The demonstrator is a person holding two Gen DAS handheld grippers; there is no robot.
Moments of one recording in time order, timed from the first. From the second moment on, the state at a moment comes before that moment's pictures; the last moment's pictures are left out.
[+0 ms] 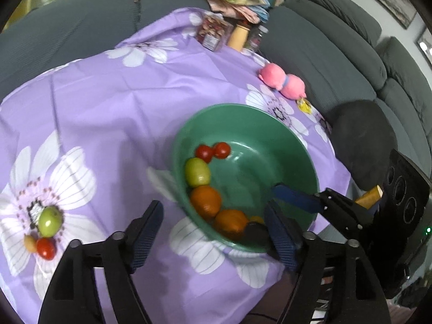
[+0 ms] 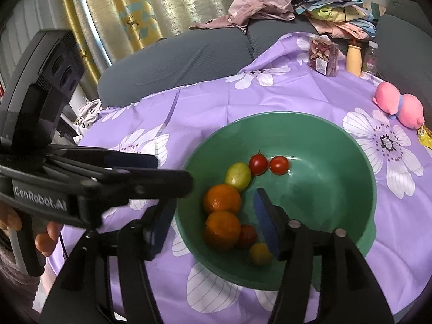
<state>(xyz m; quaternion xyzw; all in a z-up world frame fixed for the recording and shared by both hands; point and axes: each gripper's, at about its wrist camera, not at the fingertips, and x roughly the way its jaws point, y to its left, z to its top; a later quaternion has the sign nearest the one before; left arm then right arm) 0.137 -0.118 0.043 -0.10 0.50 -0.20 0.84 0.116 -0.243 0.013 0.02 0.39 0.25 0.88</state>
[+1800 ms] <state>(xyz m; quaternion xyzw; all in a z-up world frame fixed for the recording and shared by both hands) 0.053 0.067 -0.007 -0.25 0.49 -0.06 0.83 0.087 -0.092 -0.002 -0.10 0.43 0.35 0.82</state>
